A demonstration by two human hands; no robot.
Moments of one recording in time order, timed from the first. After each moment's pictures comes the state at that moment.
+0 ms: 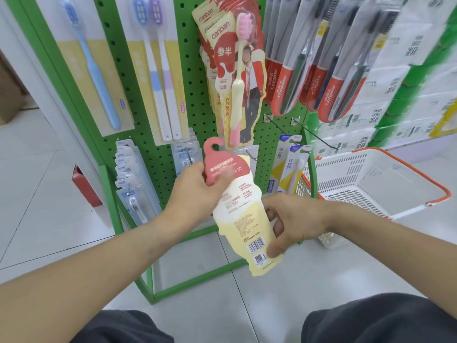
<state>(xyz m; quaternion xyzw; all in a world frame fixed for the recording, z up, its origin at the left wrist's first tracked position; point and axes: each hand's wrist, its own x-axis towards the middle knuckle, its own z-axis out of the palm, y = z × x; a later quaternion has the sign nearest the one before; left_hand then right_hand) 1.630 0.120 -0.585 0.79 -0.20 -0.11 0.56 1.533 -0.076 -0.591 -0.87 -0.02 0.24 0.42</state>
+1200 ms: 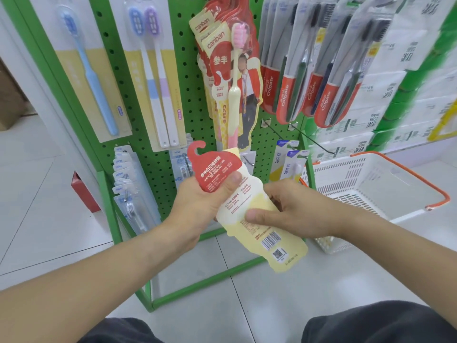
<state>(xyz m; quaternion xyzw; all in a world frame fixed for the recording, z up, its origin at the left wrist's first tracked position) 1.613 0.113 -0.584 0.68 -0.16 -0.18 0.70 1.523 -0.065 -0.562 -0.93 -0.02 0.05 0.37</state>
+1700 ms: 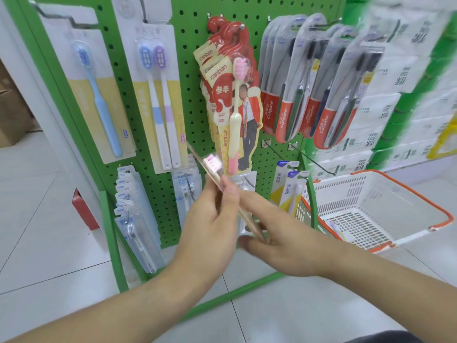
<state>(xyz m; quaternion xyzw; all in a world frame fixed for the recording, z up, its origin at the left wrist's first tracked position) 1.583 0.111 -0.567 0.68 -0.25 -0.07 0.68 1.529 -0.039 -0.571 -0.90 -0.16 -0.07 0.39</state>
